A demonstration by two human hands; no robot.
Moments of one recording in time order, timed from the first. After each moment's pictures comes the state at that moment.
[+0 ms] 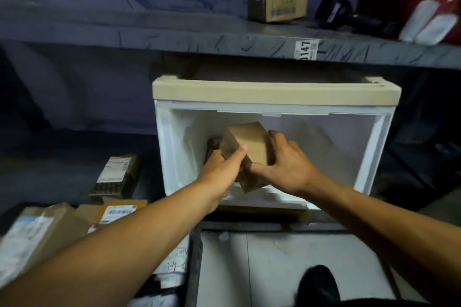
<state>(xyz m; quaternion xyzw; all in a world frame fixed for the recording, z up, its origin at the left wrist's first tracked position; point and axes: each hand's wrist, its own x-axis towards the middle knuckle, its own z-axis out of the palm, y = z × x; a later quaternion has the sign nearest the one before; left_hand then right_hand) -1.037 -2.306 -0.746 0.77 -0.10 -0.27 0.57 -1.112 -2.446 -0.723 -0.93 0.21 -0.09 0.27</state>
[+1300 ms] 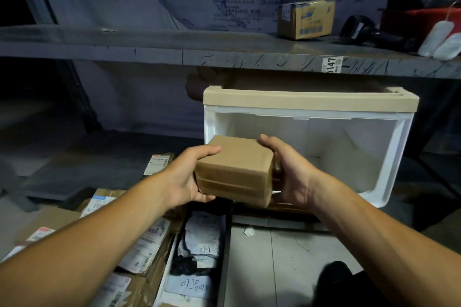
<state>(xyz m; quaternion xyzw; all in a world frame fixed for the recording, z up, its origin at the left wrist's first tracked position) -1.031 -2.166 -0.706 0.64 -0.03 -0.37 0.67 -1.127 -2.353 -0.691 -0.59 0.29 0.05 0.75</state>
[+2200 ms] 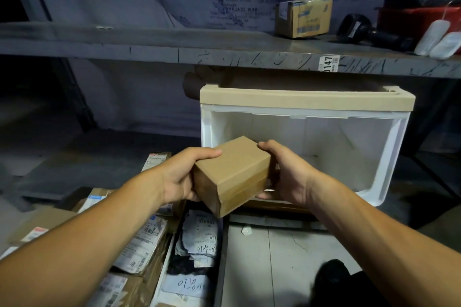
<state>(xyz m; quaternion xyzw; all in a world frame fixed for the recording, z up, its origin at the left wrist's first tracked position) -1.031 -2.169 -0.701 0.67 -0.06 -0.39 0.63 -1.128 -2.354 -0.693 -0.60 0.32 0.02 0.73</state>
